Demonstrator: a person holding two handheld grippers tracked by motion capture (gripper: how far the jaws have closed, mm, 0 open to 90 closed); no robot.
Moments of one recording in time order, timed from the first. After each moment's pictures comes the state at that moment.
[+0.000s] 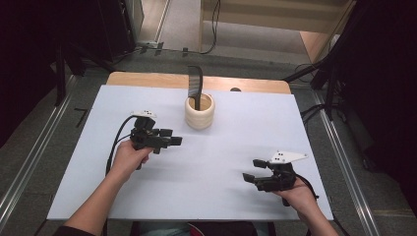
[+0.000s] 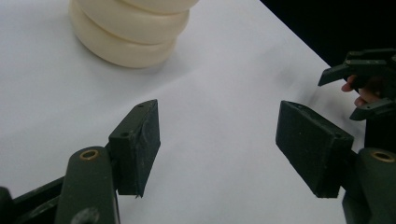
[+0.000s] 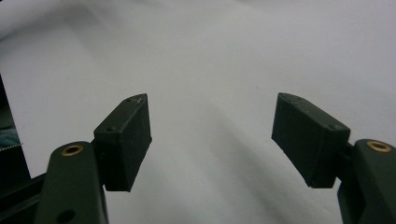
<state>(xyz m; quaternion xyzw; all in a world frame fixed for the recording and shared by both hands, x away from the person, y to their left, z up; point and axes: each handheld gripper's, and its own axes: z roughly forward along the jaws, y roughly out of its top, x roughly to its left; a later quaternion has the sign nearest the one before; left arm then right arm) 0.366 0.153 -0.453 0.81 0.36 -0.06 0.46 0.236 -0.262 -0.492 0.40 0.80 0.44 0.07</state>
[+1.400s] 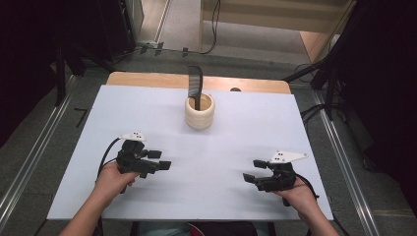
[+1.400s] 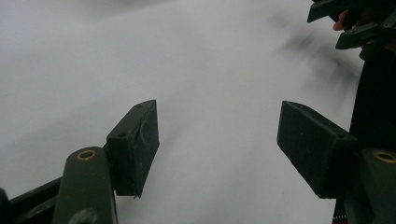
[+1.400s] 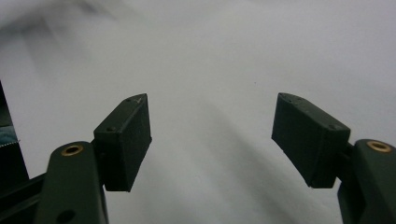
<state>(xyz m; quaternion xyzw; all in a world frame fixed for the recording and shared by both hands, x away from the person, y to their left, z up) 0.310 0.180 -0.465 0.83 0.35 -0.06 0.42 0.238 -0.264 -0.494 0.40 0.80 0.44 0.06</state>
